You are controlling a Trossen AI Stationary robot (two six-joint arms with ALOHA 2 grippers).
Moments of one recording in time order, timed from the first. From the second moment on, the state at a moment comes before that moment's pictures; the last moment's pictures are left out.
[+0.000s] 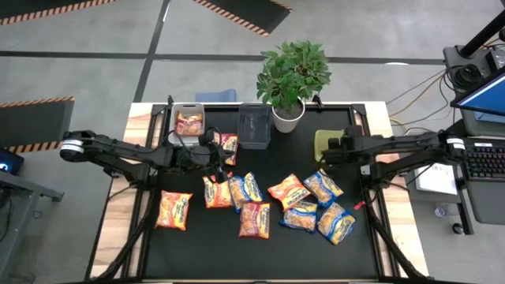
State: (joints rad) left arm -0.02 1.22 0.64 0.07 -0.46 -0.03; right arm -0.10 1.15 0.76 -1.44 0.80 1.52
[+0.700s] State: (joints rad) left arm -0.02 1.22 0.70 -0.25 -0.46 -0.45; right arm 0.02 1.01 0.79 -0.86 0.87 0.83
